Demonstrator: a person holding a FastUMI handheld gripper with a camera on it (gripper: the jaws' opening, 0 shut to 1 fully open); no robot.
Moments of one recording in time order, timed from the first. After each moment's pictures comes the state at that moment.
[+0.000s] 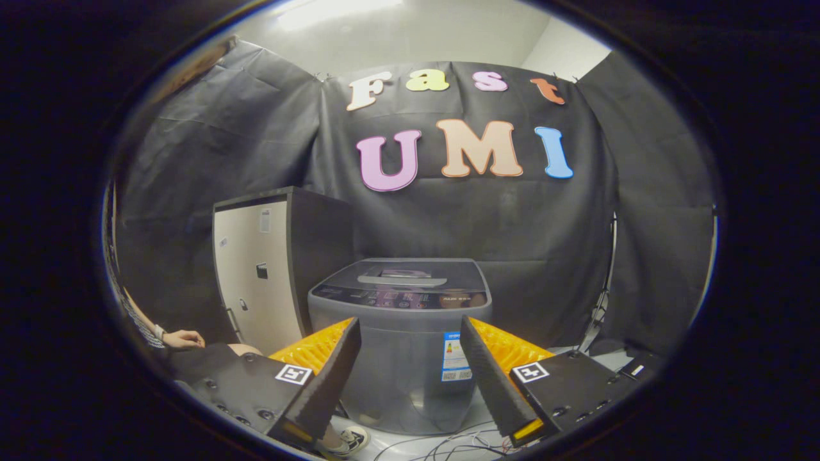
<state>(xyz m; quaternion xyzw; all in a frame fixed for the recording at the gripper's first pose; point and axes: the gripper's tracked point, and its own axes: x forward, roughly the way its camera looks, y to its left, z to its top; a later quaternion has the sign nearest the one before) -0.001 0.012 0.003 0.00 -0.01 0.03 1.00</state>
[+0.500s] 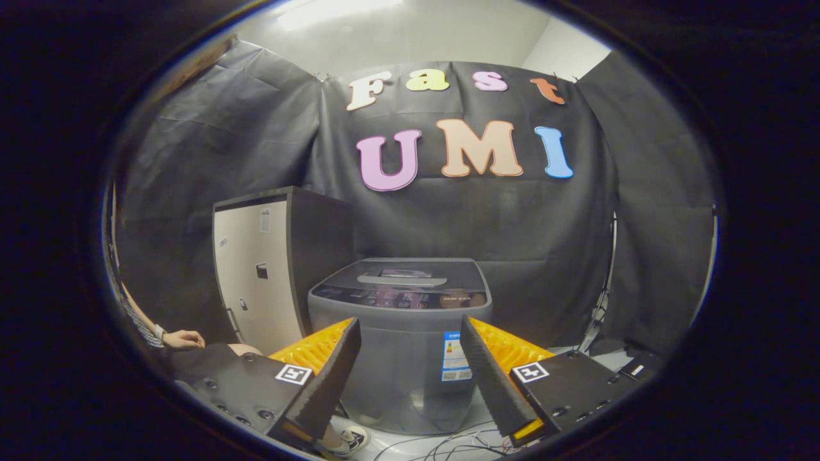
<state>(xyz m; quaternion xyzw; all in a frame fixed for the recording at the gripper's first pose) 0.000 0.012 0.003 0.00 -0.01 0.03 1.00</state>
